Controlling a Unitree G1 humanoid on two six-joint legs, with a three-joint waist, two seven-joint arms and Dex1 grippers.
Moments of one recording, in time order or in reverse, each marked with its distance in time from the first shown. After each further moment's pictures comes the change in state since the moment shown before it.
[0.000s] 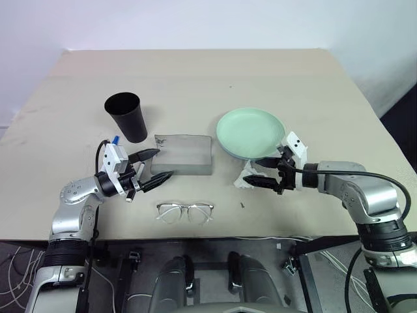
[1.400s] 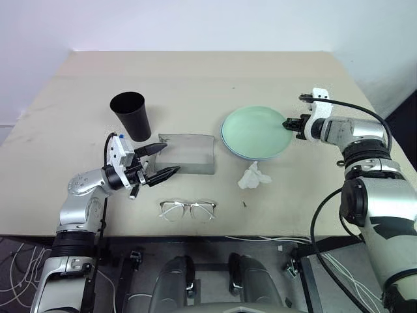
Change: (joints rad) left arm -0.071 -0.027 -0.021 0.010 -0.006 0.025 -0.023; right arm -0.715 0.113 -0.161 1.234 -0.314 -0.235 -0.297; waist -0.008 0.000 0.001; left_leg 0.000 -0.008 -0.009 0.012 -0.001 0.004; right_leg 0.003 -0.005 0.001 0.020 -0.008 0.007
